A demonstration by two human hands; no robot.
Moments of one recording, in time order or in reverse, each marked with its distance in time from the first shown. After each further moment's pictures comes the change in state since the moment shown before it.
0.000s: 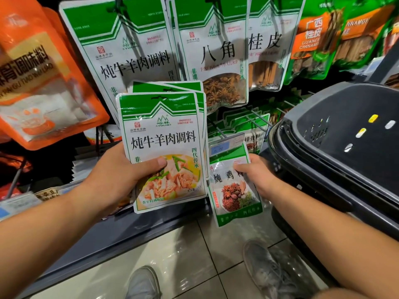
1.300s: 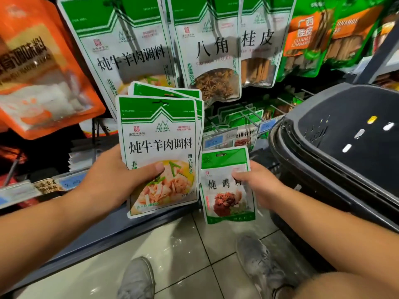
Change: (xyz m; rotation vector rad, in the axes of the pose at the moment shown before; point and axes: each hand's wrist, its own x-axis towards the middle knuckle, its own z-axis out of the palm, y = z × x) left_hand -0.032 0.002 0.014 0.378 0.130 0.041; right_hand -0.047 0.009 -0.009 -0.039 -0.057 0.042
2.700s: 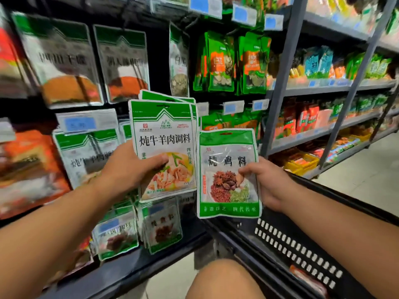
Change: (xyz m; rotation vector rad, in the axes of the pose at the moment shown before) left_hand 0.010 0.213 0.047 0.017 0.073 0.401; right_hand -0.180 -0.223 -0.121 0.179 0.190 -0.272
